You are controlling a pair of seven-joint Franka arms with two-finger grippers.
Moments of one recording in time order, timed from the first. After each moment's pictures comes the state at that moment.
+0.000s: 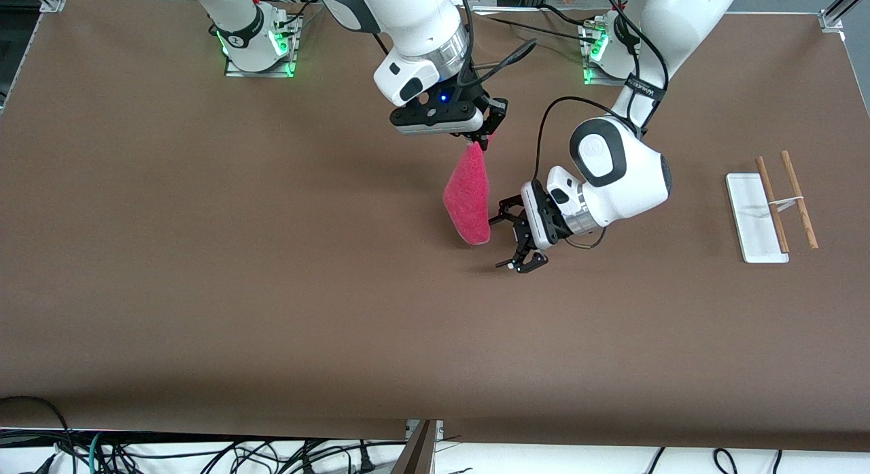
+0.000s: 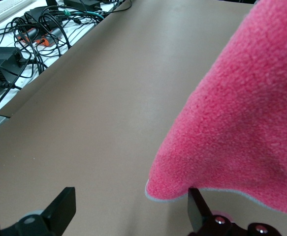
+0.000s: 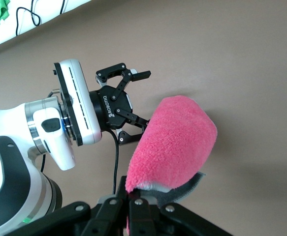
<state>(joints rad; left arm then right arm) -0.28 0.48 -0.17 -1.86 -1.26 2.53 1.91 0.63 0.46 0.28 -1.24 -0.03 2.09 1.06</state>
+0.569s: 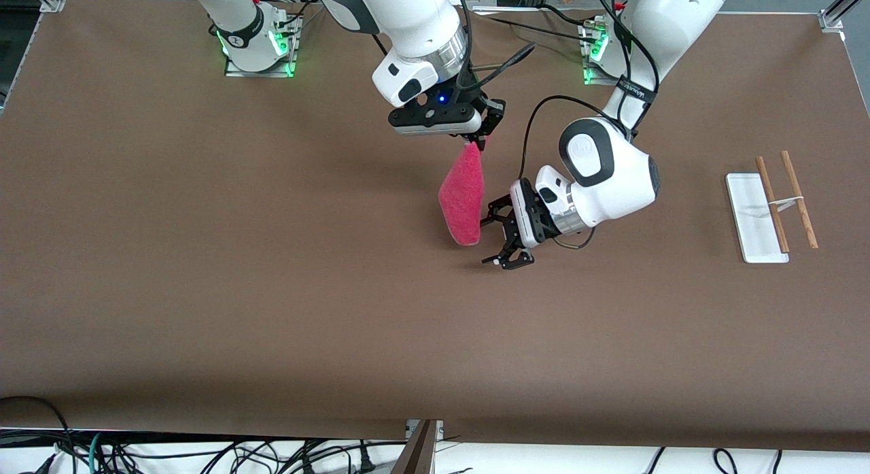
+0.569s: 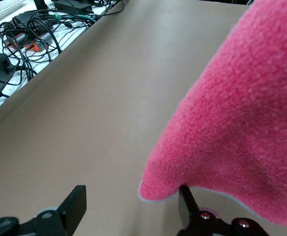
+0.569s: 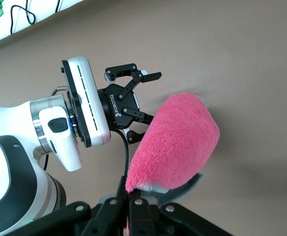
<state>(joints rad) -0.32 0.50 -0.17 -1.84 -1.26 2.53 1.91 0.63 0.46 0.28 -1.24 -0.03 2.08 1.06</state>
